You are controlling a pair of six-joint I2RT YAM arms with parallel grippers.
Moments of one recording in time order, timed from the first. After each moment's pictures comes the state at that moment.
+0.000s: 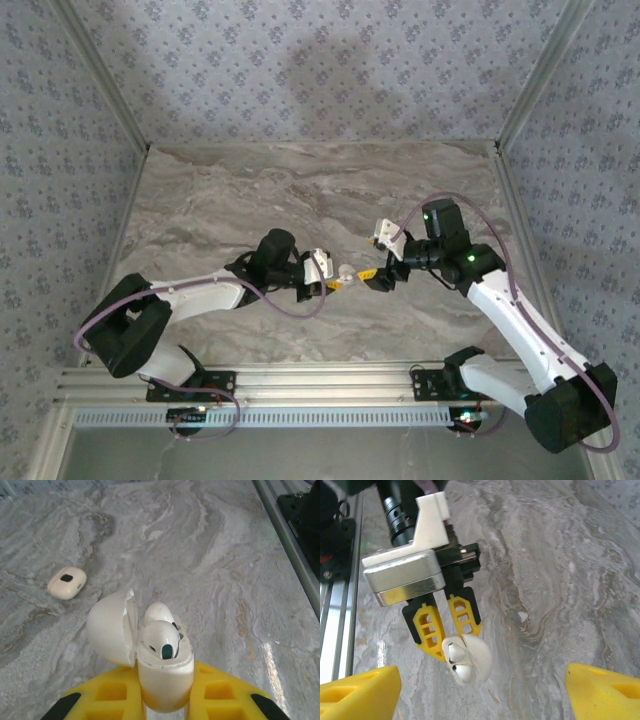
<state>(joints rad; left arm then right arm) -0.80 1.46 0.68 0.22 0.59 0.47 0.41 1.03 0.89 -0.58 -0.71 -0.65</state>
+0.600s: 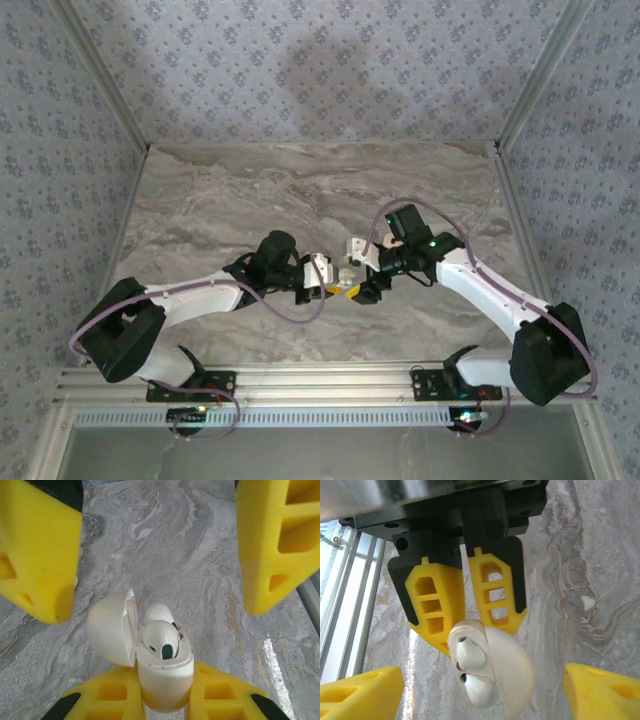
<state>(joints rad) -0.82 1.43 0.68 0.18 0.58 0.51 0.52 1.28 0.89 -0.60 -0.73 -0.81</state>
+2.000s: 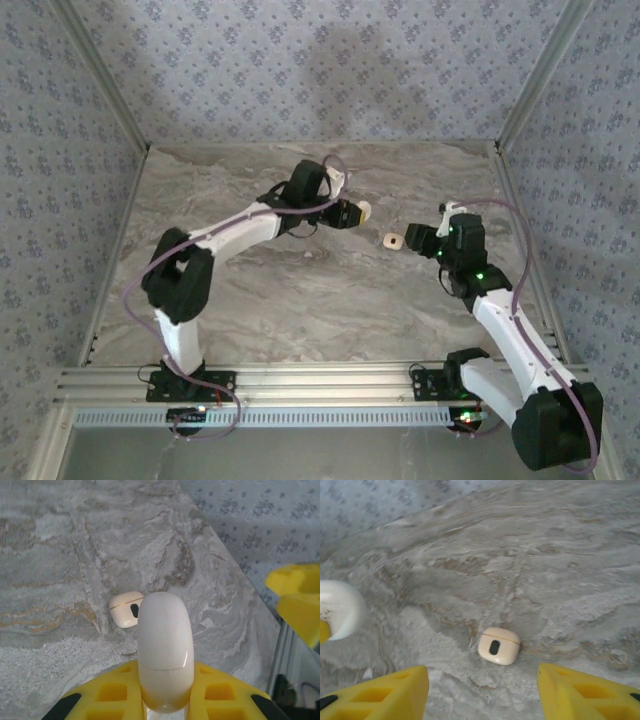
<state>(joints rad) -0.69 1.91 1.48 -0.21 0.55 -0.45 0.18 0.93 0.63 -0.23 -0.07 0.38</state>
